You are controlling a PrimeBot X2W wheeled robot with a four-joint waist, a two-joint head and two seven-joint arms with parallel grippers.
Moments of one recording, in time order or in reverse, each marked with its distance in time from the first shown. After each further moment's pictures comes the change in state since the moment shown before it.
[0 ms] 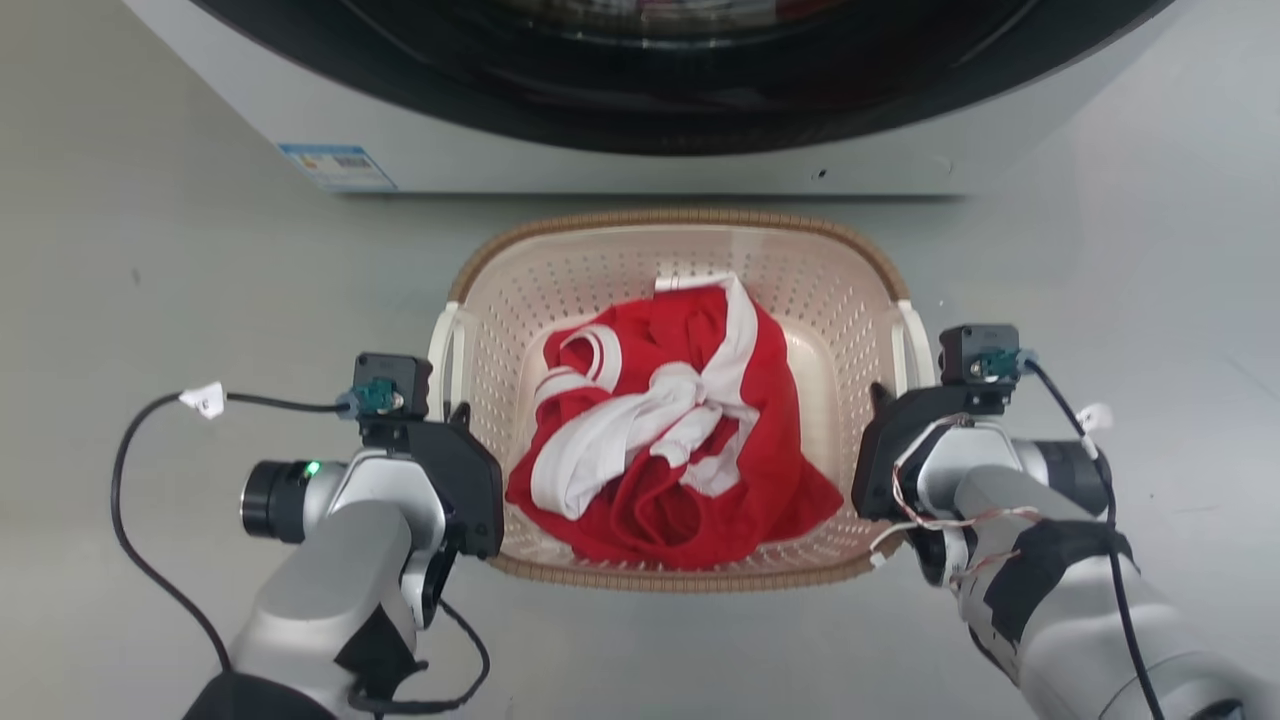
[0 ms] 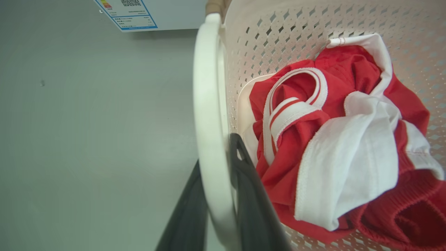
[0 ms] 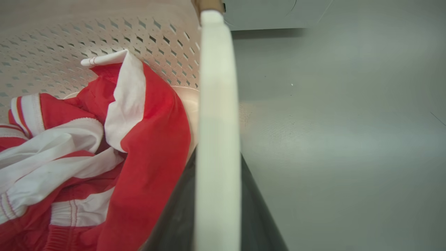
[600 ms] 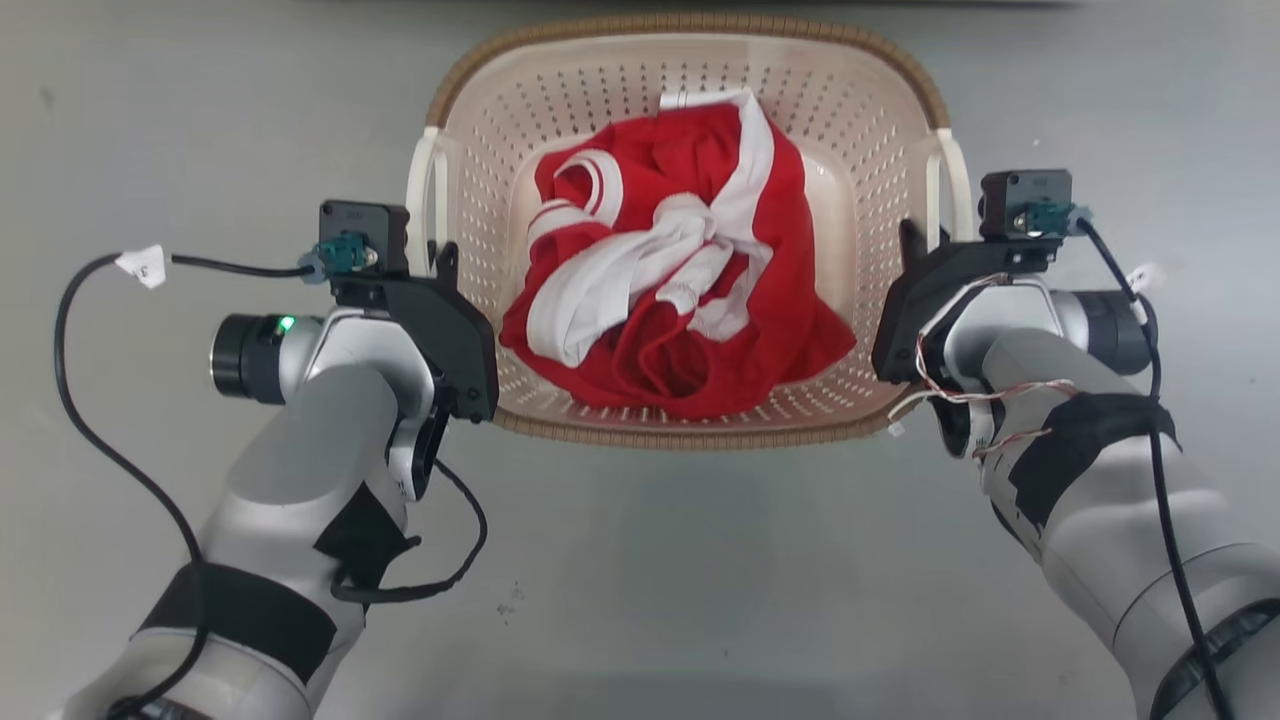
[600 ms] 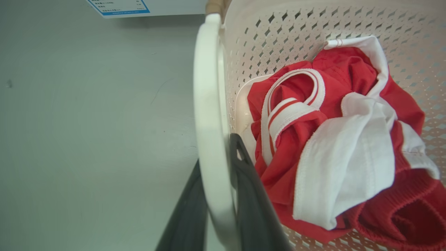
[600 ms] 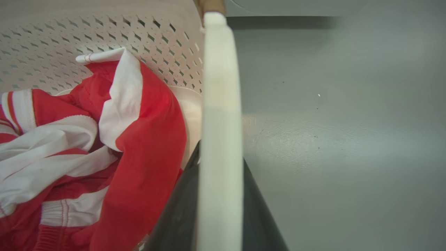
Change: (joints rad) left arm -0.176 0.003 0.023 -0.009 0.007 0.004 -0.035; right arm -0.187 -0.016 -0.003 0.025 -0.038 0.003 -0.044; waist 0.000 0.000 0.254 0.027
